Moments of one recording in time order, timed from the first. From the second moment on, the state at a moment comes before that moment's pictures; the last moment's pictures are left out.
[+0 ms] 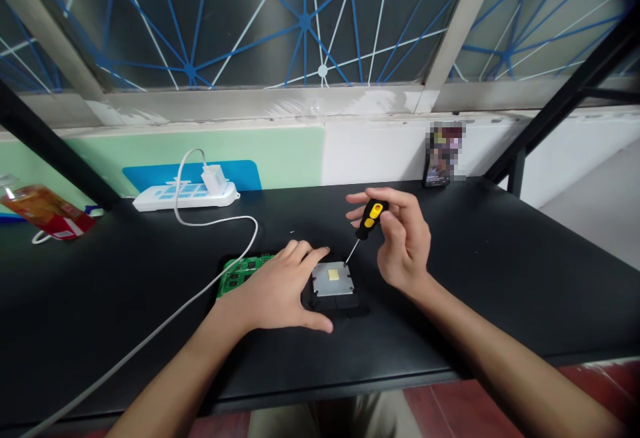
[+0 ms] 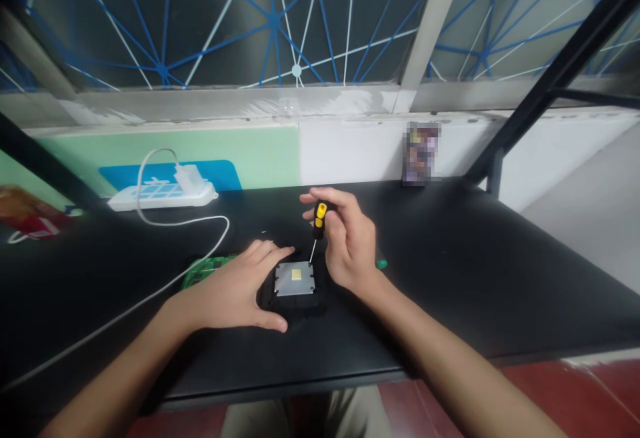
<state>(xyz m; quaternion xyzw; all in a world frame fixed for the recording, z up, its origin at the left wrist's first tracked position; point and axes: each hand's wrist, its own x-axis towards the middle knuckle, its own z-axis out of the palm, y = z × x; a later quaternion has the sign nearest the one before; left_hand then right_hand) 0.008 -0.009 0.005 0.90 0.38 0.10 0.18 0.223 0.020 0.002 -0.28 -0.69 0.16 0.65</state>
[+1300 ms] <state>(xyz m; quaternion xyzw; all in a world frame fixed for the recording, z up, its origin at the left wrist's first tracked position) 0.007 -0.009 0.003 0.91 0.38 0.09 0.17 0.228 0.032 0.000 -0.31 -0.69 0.09 0.64</state>
